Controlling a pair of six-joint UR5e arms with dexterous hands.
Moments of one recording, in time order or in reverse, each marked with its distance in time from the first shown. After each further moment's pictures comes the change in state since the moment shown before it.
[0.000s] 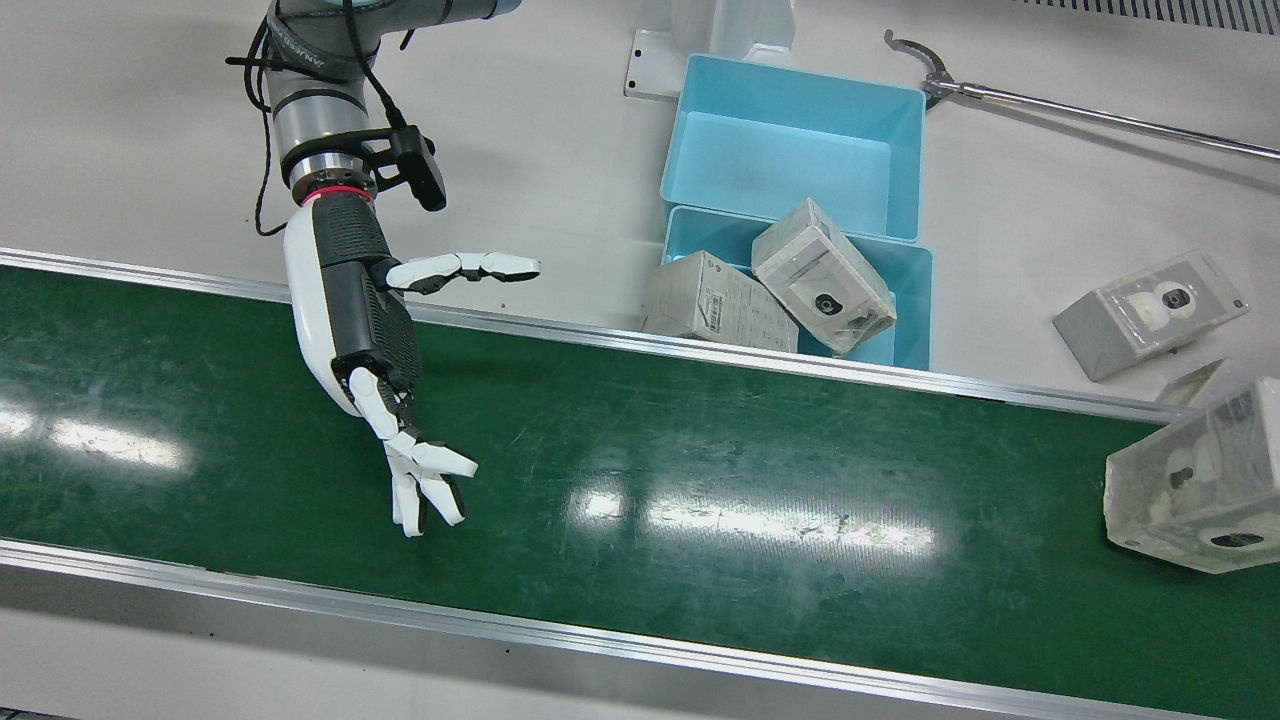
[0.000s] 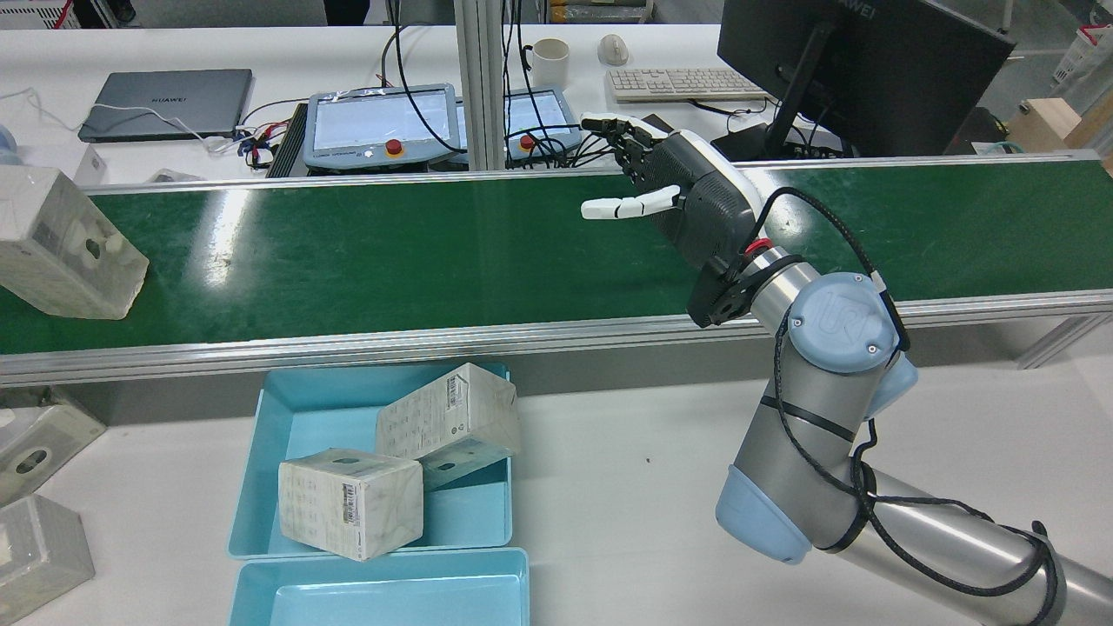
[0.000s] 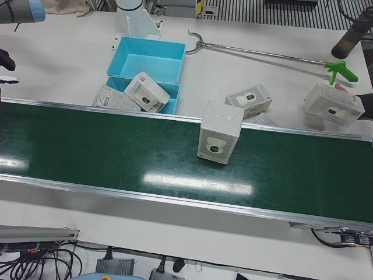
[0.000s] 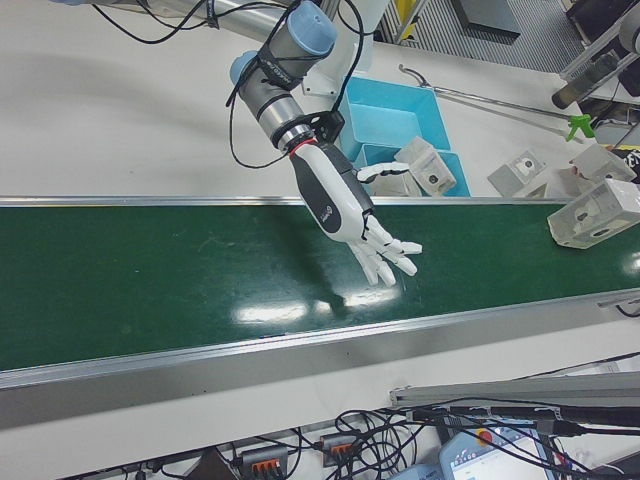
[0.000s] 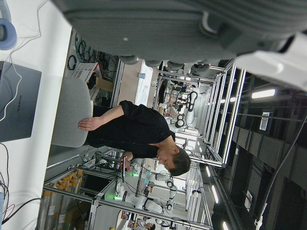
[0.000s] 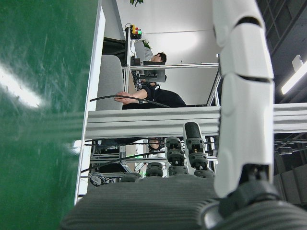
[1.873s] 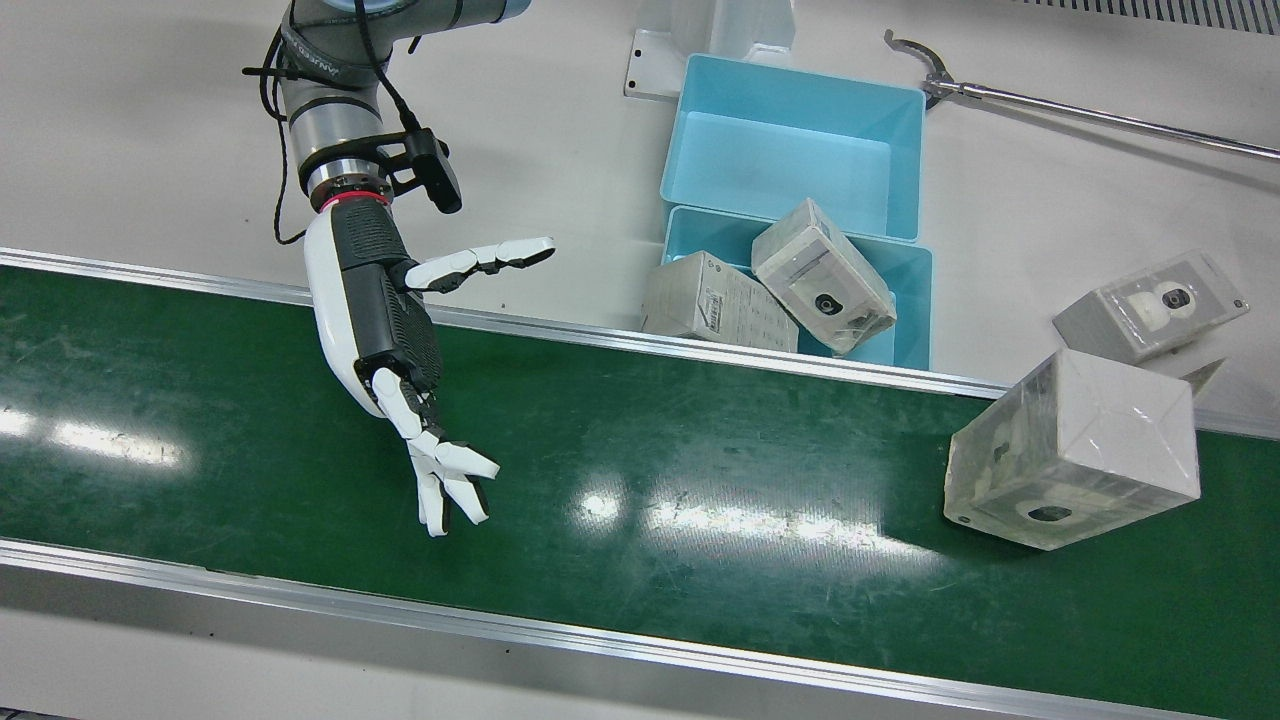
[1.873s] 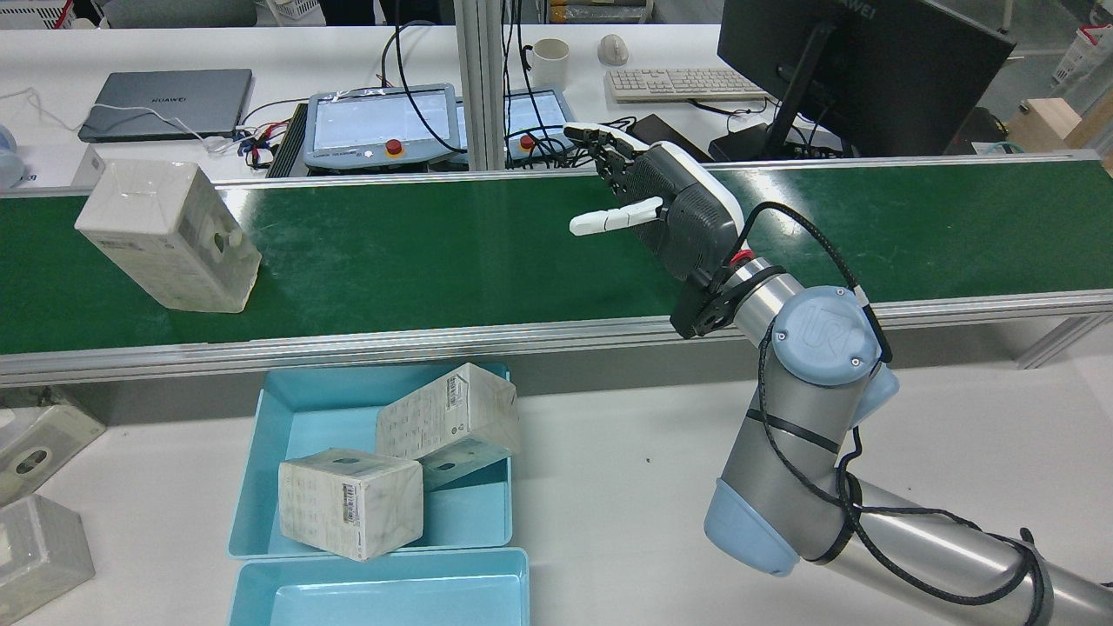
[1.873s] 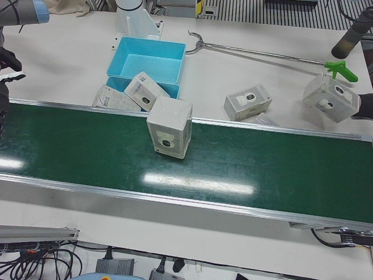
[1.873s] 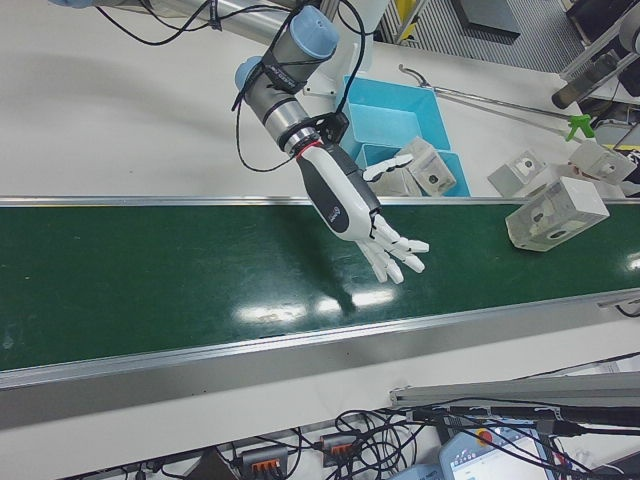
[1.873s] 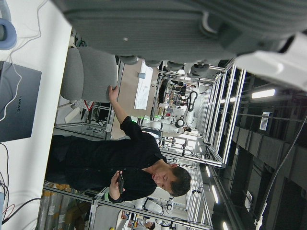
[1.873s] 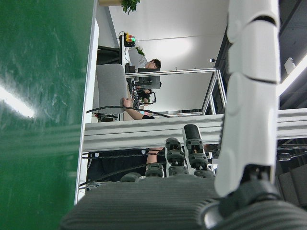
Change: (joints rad) left arm 0.000 0.000 0.000 0.000 0.000 0.000; right arm -0.009 0.005 -0.011 0.043 0.001 0.012
